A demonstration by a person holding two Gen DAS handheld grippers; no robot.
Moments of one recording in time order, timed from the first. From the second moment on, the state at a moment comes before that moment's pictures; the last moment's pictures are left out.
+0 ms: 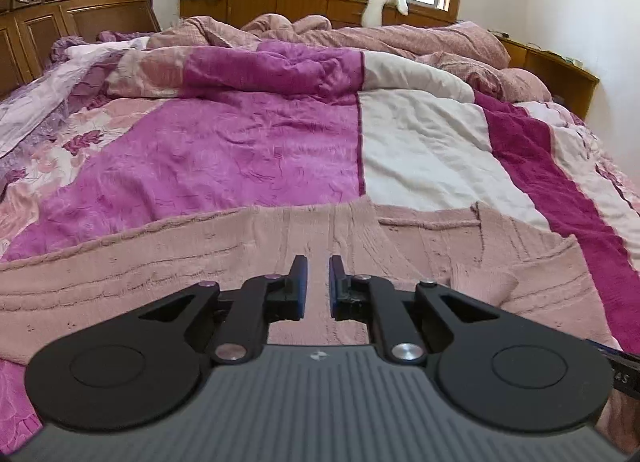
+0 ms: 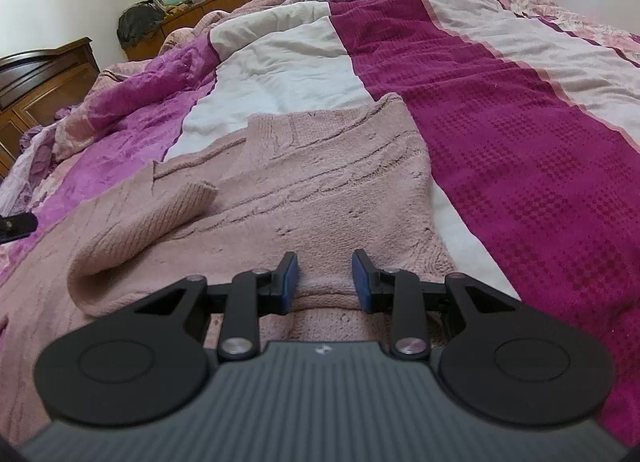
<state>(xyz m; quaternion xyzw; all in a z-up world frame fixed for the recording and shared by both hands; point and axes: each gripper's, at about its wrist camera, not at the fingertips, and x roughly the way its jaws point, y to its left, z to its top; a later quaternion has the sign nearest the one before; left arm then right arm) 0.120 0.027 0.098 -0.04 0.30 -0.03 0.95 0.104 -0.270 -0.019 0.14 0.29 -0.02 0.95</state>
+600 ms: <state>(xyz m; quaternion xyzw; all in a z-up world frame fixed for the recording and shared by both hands) 0.161 -0.070 0.048 -0.01 0.39 -0.17 0.91 0.097 -0.266 -0.013 0.15 0.28 -0.01 0.95</state>
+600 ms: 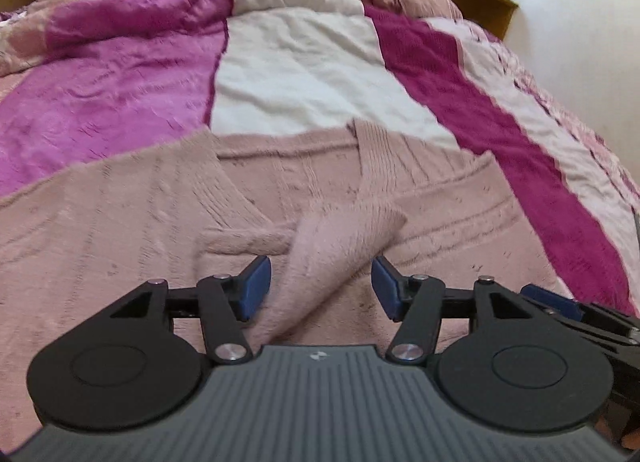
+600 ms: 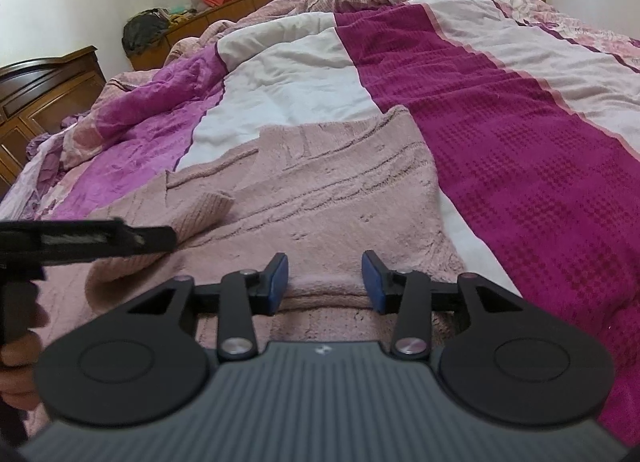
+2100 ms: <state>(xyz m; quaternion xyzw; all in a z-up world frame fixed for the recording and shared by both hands) 0.095 0.080 0.037 -0.08 0.36 0.10 0.92 0.091 -0.256 -0.004 0.13 0.29 -0.01 0.95</state>
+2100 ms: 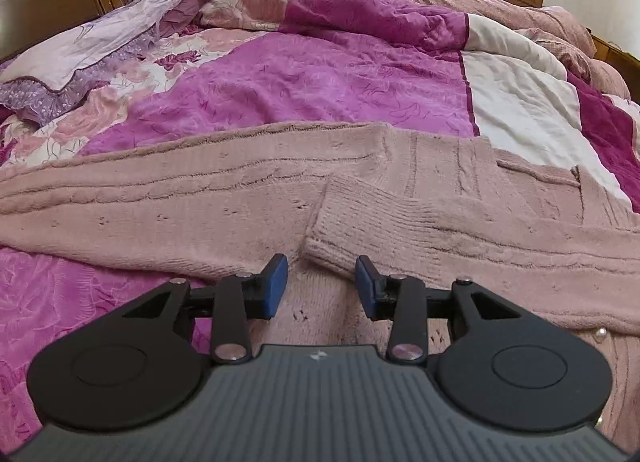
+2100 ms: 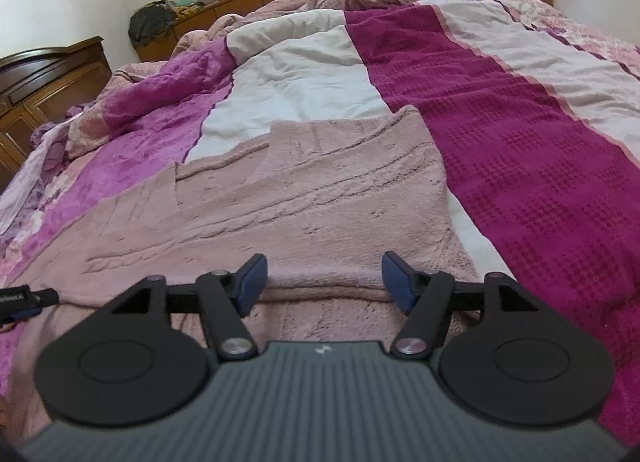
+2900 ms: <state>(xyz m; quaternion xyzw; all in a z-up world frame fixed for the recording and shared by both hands) 0.007 0.206 0.061 -0.22 0.36 0.20 0.88 0.042 -0.221 0.029 0.11 0.30 0.04 0.95</state>
